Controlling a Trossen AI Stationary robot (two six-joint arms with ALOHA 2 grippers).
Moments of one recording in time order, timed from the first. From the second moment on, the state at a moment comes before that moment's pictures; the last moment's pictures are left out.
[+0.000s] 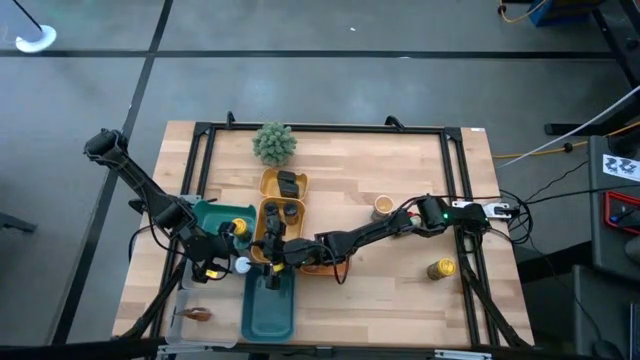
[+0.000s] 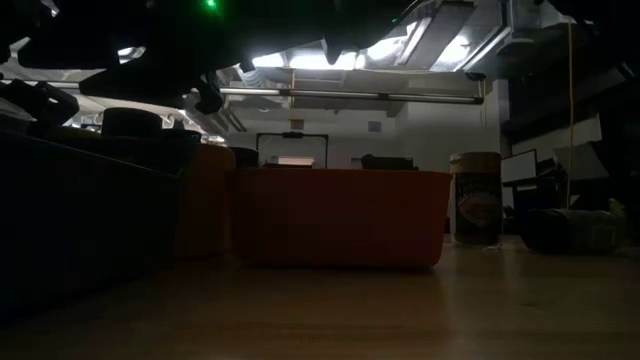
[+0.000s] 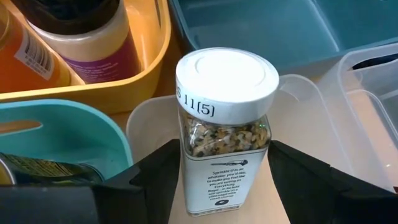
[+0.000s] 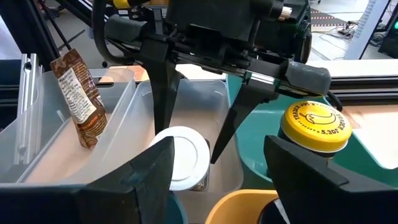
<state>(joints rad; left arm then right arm) -0.73 0.83 0.42 -0.46 -0.16 -0.43 0.27 2.39 1.81 0.34 0.28 0.10</state>
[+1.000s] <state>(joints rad) -0.73 0.83 0.42 -0.52 -0.08 -0.45 0.28 2.38 1.81 0.30 0.27 0.10</state>
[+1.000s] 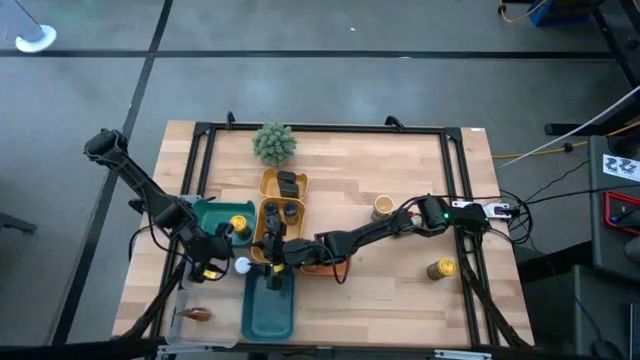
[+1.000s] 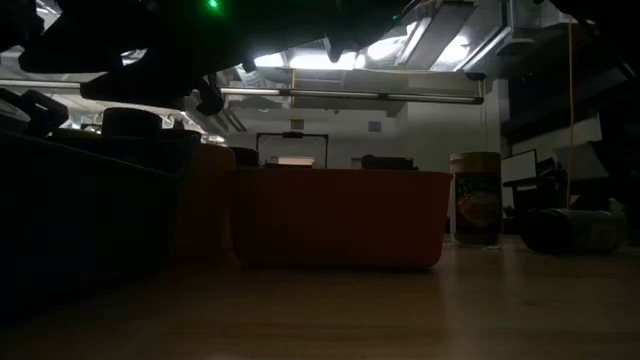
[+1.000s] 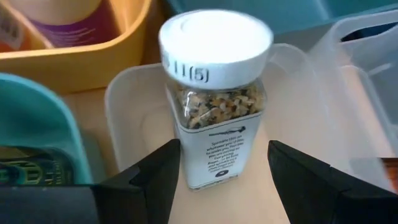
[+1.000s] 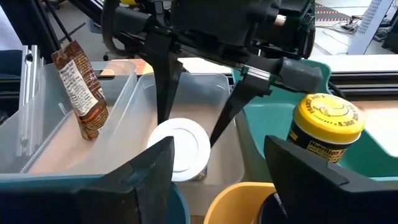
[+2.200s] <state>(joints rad) -0.73 0.68 0.60 -0.73 -0.05 -0.44 0.27 2.04 2.00 -0.63 0.30 0.20</state>
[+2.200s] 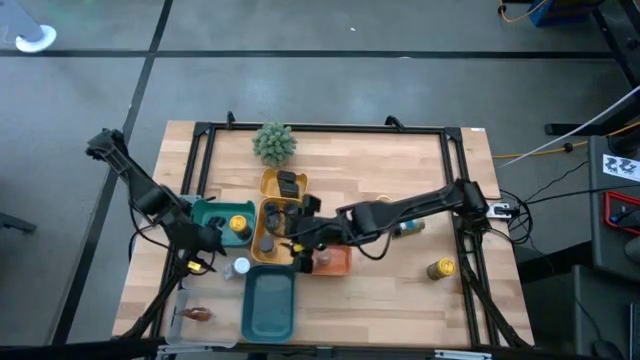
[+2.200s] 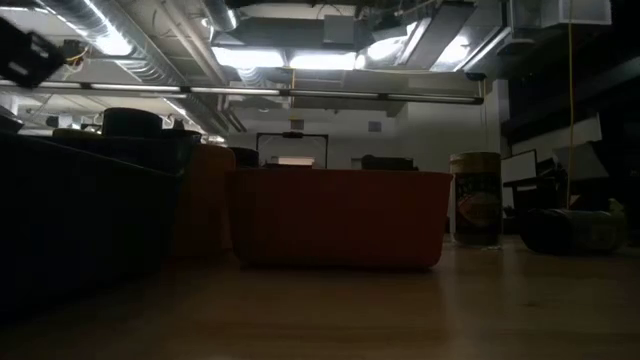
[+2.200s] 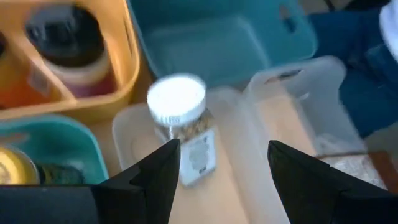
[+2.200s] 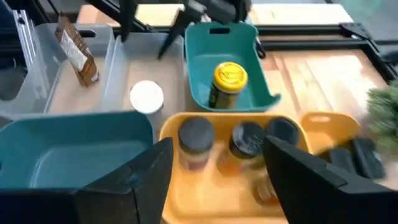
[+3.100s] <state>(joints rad) -0.73 0.63 0.62 -0.63 -0.47 -0.29 0.33 1.78 1.97 -1.36 0.52 0.40</state>
